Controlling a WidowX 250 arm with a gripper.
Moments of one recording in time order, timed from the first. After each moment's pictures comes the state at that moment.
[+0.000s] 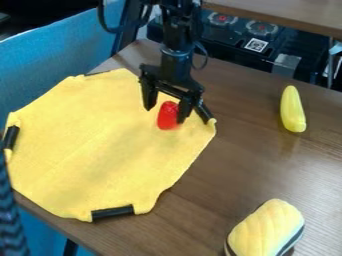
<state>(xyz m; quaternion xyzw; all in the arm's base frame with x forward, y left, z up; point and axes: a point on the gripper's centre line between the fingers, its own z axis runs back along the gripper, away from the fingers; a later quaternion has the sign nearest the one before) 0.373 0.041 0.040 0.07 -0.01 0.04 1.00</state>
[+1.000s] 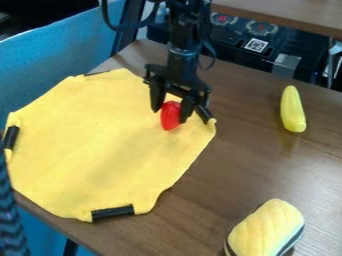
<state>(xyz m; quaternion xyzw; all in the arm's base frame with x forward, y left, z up) 0.369 0.025 0.049 0.06 -0.02 0.05 1.00</state>
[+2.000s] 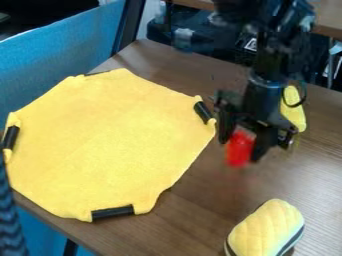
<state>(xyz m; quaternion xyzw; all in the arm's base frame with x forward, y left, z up) 0.344 -0.098 0.054 0.05 -0.02 -0.05 1.00</state>
